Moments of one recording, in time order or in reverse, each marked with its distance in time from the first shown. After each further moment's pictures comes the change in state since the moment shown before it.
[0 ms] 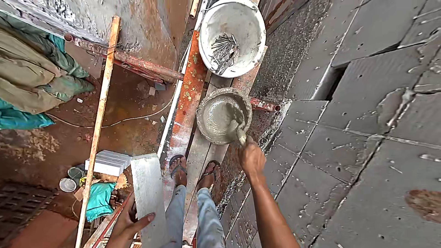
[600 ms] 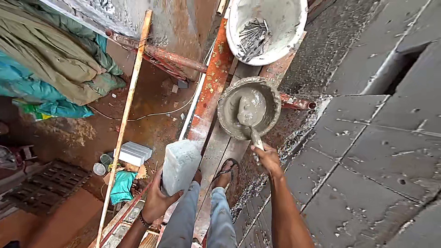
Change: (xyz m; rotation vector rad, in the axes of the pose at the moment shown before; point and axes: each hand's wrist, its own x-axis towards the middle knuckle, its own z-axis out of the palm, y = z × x) left_hand 0.037 -0.039 0.018 0.455 0.084 0.383; right_hand 0.053 0.073 0.114 1.118 -0.300 -0.215
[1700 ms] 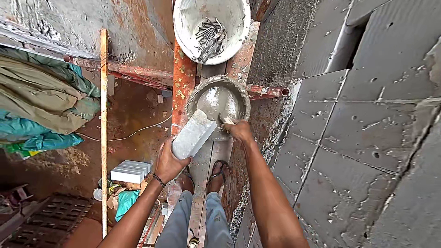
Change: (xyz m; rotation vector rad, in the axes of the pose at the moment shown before) left_hand 0.145 0.082 0.104 0.570 -0.125 0.053; right_hand 0.067 -0.079 0.013 -0.376 0.077 0.210
